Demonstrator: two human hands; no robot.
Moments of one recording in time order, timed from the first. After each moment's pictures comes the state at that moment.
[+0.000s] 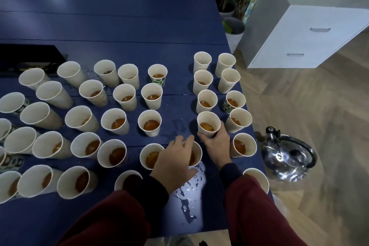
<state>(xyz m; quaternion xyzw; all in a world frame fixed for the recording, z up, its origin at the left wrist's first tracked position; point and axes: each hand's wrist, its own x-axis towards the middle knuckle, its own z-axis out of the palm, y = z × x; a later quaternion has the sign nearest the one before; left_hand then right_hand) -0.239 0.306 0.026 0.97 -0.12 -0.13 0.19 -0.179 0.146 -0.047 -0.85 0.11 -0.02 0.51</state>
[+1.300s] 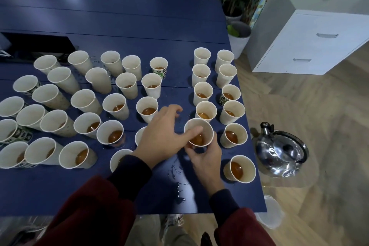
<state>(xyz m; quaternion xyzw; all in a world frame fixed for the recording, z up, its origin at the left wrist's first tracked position) -0.250 0.301 0.085 0.92 0.04 -0.05 0.38 -0.272 0.153 -0.015 -0.79 0.03 -0.07 0.61</state>
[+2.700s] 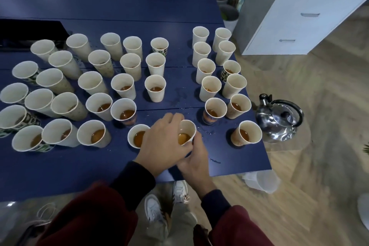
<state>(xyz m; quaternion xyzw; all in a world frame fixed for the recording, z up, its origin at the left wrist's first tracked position) -0.340 0.339 0.063 0.96 -0.06 -0.06 0.28 -0.373 0.218 -0.028 -0.83 0.03 -0.03 0.55</state>
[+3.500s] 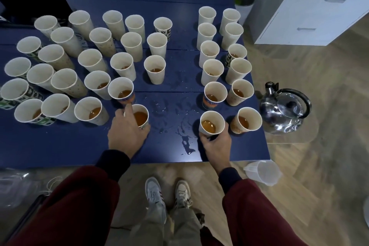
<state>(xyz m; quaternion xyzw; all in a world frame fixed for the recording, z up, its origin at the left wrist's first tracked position) -0.361 0.387 -0.008 0.96 0.20 -0.04 0.22 -0.363 0.131 -0.077 -0.87 0.10 -0.06 0.48</state>
